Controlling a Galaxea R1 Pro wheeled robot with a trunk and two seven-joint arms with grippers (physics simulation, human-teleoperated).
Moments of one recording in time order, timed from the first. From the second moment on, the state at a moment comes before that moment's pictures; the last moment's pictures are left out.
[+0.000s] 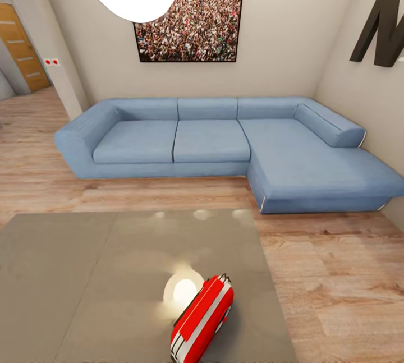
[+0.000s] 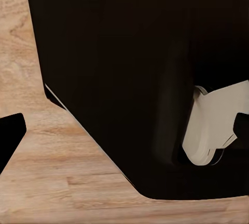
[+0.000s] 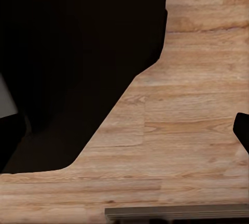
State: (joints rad) left arm 0.00 -0.06 0.00 -0.10 0.01 -0.01 0.00; right arm 0.00 0.00 0.00 0.00 0.00 -0.02 -0.01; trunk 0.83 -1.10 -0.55
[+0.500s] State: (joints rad) left arm 0.00 -0.06 0.01 -0.10 0.01 -0.01 0.00; right arm 0.00 -0.01 0.00 0.00 0.00 -0.02 -0.01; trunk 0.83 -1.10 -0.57
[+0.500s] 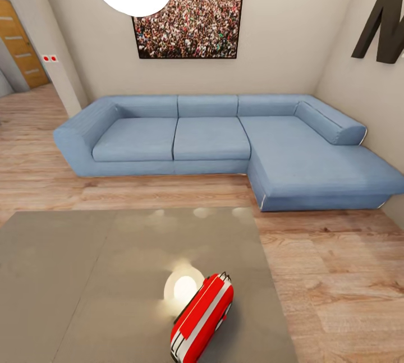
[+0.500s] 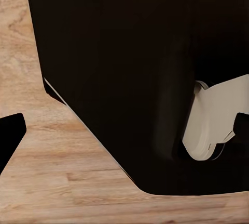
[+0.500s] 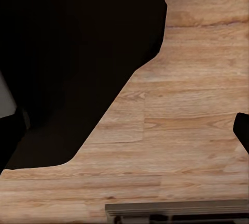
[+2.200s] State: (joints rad) left arm 0.00 -0.06 0.01 -0.10 0.01 -0.01 0.00; right arm 0.00 -0.01 0.00 0.00 0.00 -0.04 -0.01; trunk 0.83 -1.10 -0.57
